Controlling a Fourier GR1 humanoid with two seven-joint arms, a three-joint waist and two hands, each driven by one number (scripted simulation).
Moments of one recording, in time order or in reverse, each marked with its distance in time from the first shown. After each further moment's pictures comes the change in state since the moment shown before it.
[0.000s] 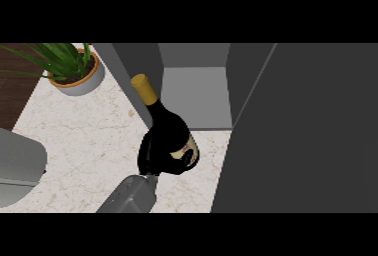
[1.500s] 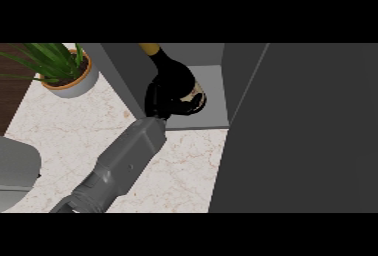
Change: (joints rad) left arm -0.566 -0.001 0.033 0.536 0.288 0.012 -0.056; right arm -0.005 0.010 0.006 0.067 -0.027 0.019 -0.080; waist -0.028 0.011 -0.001
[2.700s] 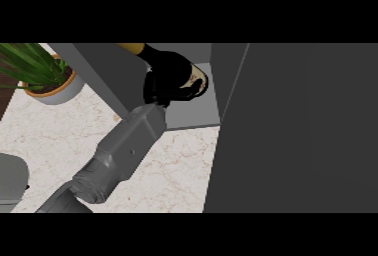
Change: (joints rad) left arm -0.130 0.005 0.009 0.128 0.064 0.015 0.028; right arm -0.027 0.011 0.033 0.070 0.000 0.031 -0.072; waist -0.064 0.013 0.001
